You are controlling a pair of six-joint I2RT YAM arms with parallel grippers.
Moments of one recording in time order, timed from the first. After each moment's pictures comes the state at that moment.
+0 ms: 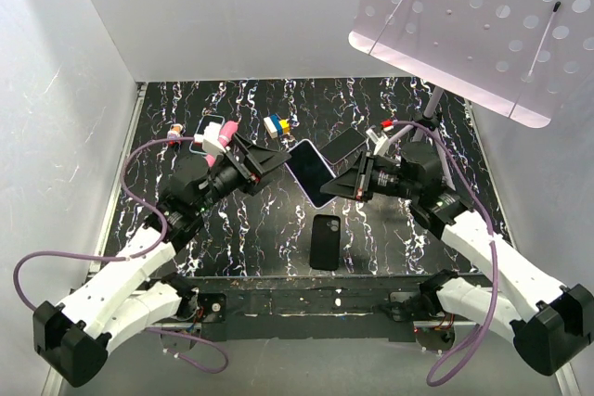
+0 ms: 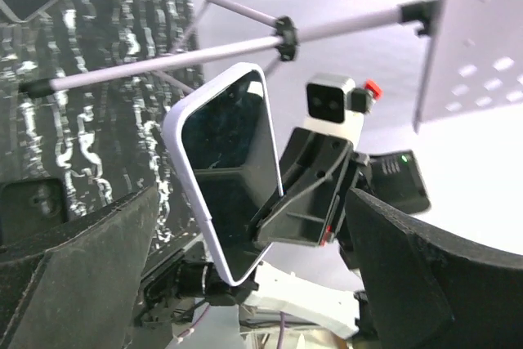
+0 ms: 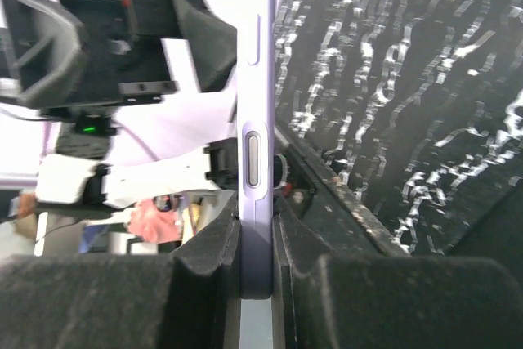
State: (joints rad) left arm -0.59 0.89 0.75 0.00 0.21 -1.23; right arm 0.60 0.98 0.77 -0.10 -0.61 0.94
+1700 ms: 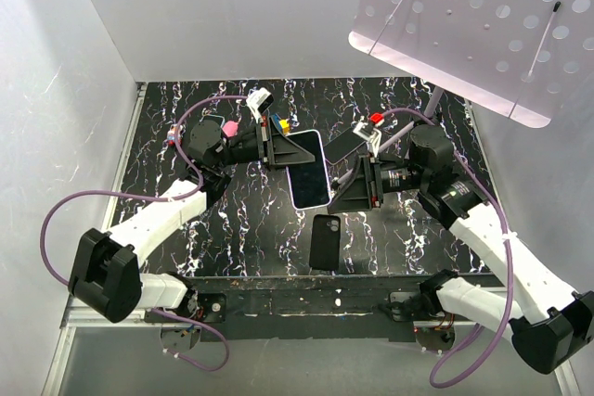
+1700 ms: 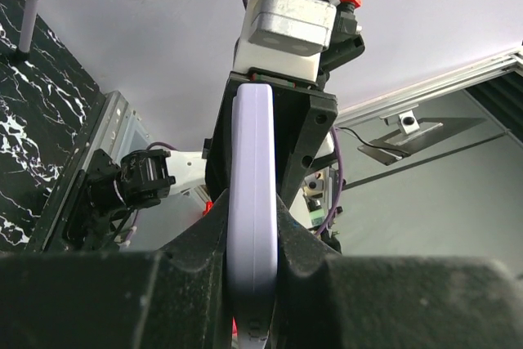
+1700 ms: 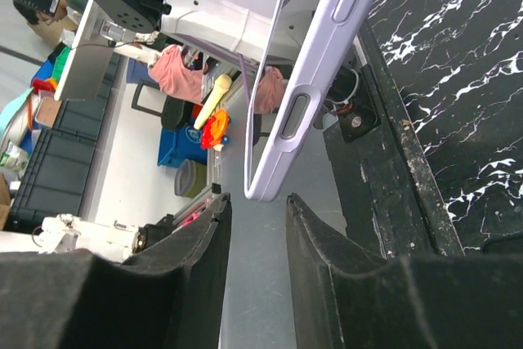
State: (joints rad) left arm -0.52 1.30 0.90 0.71 0.95 -1.43; right arm 0.56 0.96 0.95 -0.22 -1.11 0.72
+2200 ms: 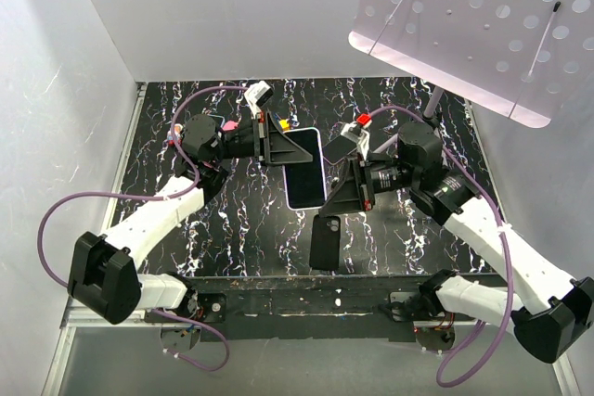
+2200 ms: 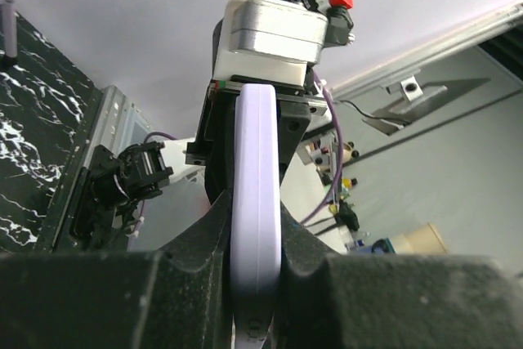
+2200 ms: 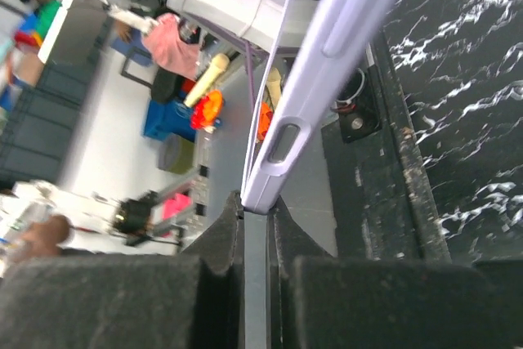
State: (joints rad) left arm -0.51 1.28 0.96 0.67 1.02 -1.39; right arm 0.64 1.02 1.00 -0.21 -1.10 0.67
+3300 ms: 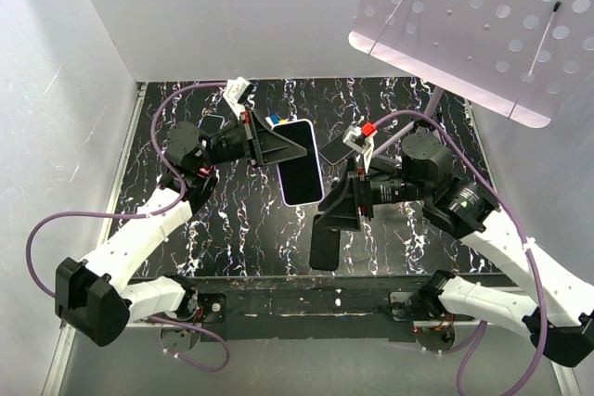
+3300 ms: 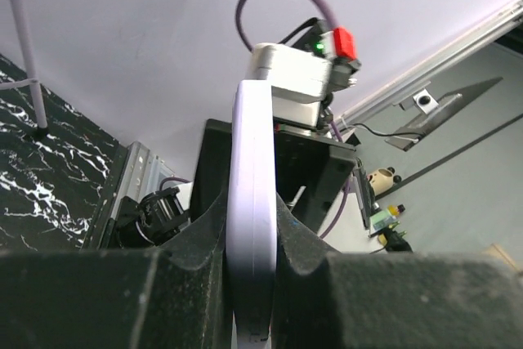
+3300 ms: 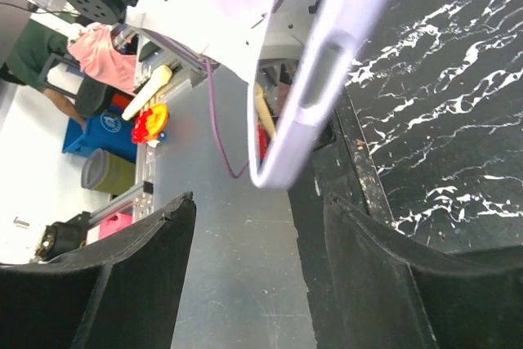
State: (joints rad) left arm -0.52 1.14 0.97 0.63 0.90 -1.27; right arm 0.81 0.93 1.10 -0.42 -0.77 0.48
